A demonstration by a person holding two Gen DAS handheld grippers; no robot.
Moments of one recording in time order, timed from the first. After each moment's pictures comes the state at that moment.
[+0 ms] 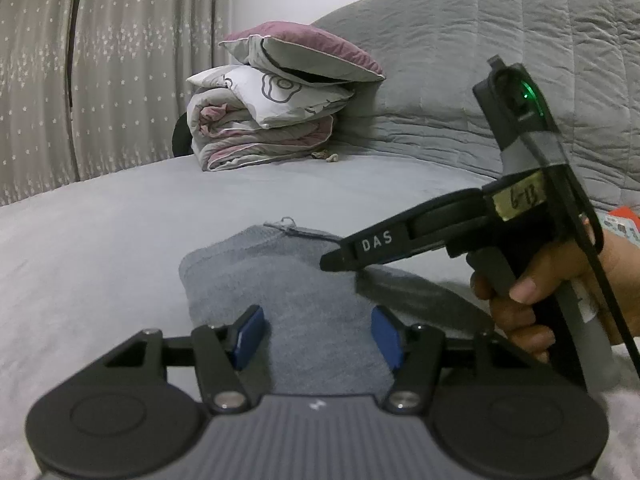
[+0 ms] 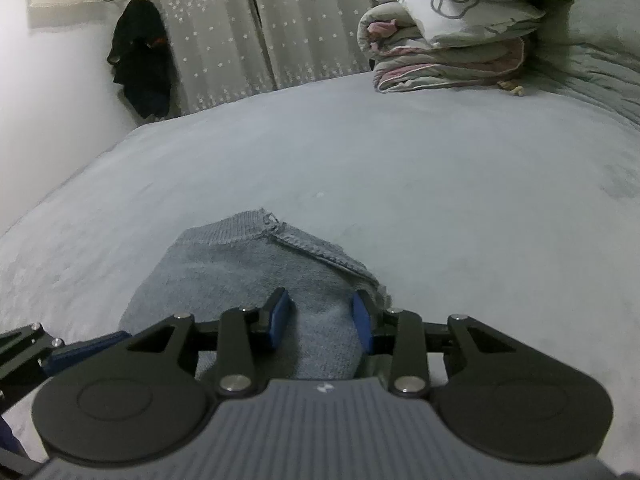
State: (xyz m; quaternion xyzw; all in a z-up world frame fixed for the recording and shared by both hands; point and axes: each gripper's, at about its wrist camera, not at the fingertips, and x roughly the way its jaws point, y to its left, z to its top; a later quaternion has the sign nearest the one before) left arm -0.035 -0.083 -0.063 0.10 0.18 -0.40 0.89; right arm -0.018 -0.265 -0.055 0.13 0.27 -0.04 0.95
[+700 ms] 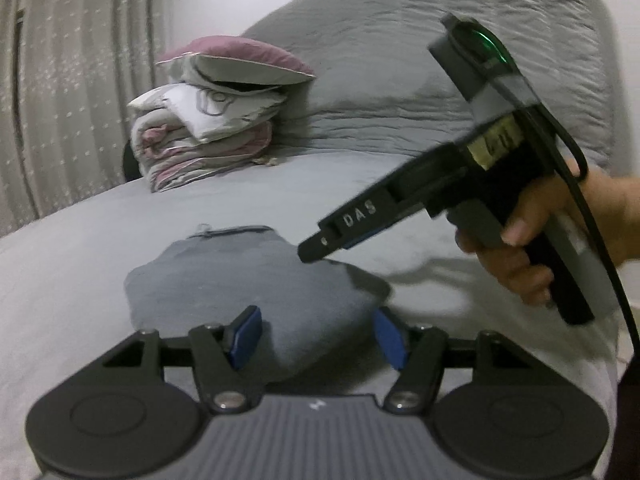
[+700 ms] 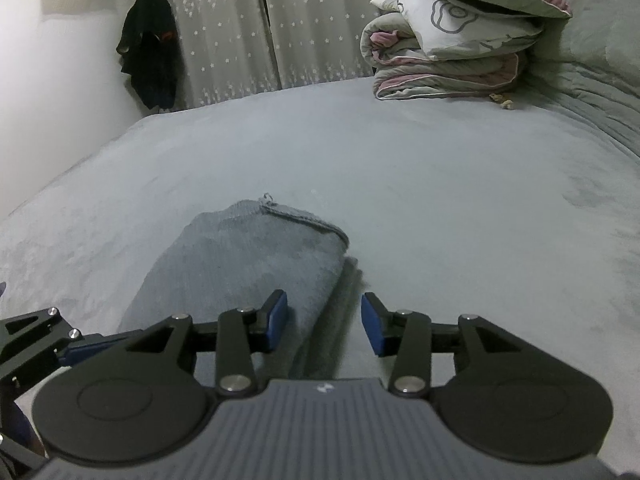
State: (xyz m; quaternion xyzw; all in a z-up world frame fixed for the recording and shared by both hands) left arm -0.089 -0.087 -0.064 0.16 0.15 -0.47 0.86; right arm -0.064 -0.276 -0.038 0.10 0.28 -0.04 0.95
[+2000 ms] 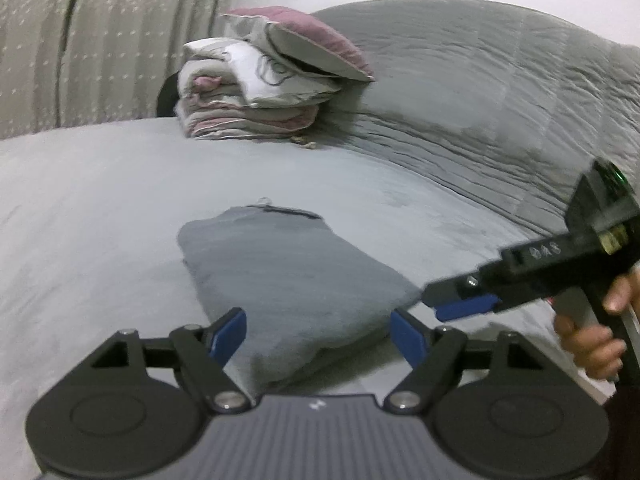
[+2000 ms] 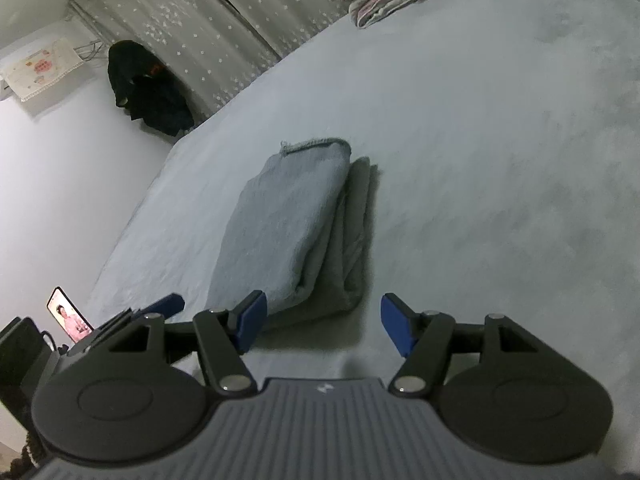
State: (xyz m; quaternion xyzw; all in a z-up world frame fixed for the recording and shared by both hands) left arm -0.044 -0.023 -0.037 0.03 0.25 -0.44 0.86; right arm -0.128 -0.301 -0.034 0.33 0.33 0.03 0.88
